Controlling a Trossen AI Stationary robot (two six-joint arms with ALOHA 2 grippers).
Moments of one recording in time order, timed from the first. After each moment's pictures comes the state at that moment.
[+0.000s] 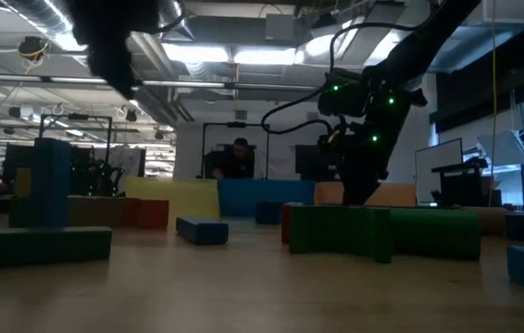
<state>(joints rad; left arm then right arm) -0.01 1.11 1.00 -0.96 -0.11 -0.42 -0.29 1.71 0.90 -0.32 0.12 0.10</state>
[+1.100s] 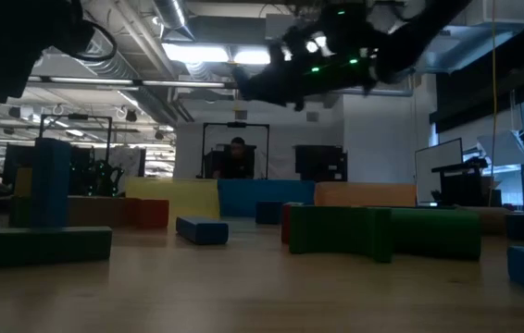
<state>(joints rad) -0.25 1.11 1.00 -1.42 -0.08 -1.26 -0.30 1.78 1.03 0.70 -0.03 0.00</state>
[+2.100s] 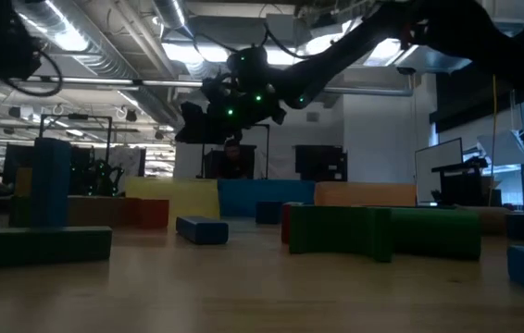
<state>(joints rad) -0.41 1.11 0.83 -1.42 0.13 -1.78 -0.34 2.34 1.81 0.28 0.02 -0.06</state>
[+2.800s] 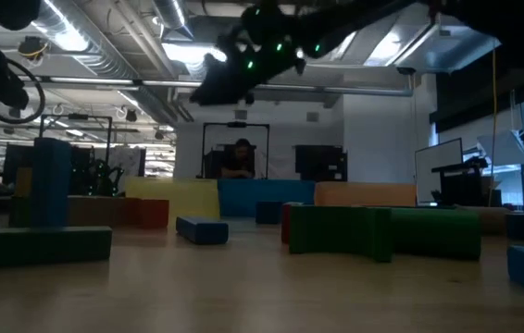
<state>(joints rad) -0.48 1.15 0.72 -1.33 0.09 -1.98 -0.34 2.11 1.81 -0.04 -0.06 -0.12</state>
